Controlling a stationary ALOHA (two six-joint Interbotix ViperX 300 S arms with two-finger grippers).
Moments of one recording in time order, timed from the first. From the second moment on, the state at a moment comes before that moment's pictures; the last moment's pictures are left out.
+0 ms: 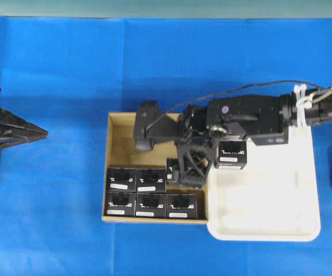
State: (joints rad) left arm -0.03 -1.02 1.07 0.02 0.09 -0.02; right arm -0.08 0.23 0.29 0.14 0.80 -0.06
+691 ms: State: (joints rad) left arm -0.02 -1.02 1.06 0.02 0.09 -0.02; right arm -0.06 0.22 0.27 0.14 0.81 -0.07
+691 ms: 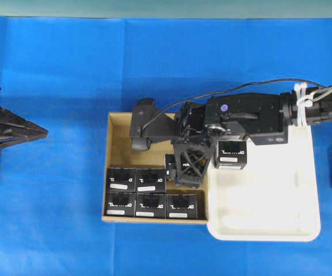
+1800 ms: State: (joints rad) left arm -0.01 -1.02 1.06 0.01 0.09 -0.02; right arm -0.02 0.30 0.30 0.14 0.72 -0.15
